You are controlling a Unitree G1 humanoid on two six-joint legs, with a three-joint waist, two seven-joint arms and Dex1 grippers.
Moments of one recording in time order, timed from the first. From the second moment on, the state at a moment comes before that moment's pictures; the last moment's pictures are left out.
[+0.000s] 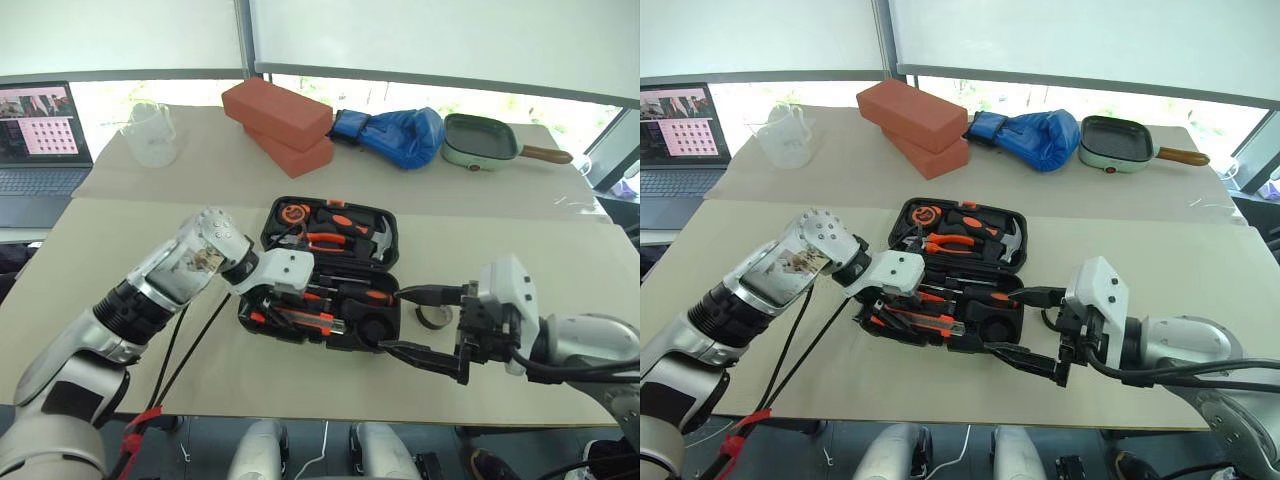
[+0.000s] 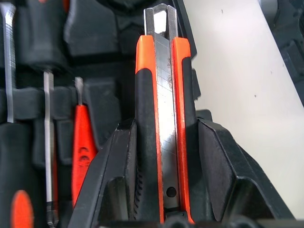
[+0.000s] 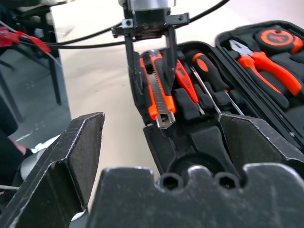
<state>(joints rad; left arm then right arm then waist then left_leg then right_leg) -0.86 0.75 -0.61 -0.04 -0.08 0.48 -1.53 0.00 -0.91 -0.23 -0.81 0.95 0.77 0.69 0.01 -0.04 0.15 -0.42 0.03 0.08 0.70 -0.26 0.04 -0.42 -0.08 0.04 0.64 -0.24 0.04</state>
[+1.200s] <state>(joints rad) -0.86 0.79 -0.43 0.03 -0.17 0.59 -1.60 -0.03 -0.92 -0.21 -0.80 0.95 0.77 0.68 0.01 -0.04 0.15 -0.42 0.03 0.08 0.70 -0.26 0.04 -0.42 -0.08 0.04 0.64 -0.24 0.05</state>
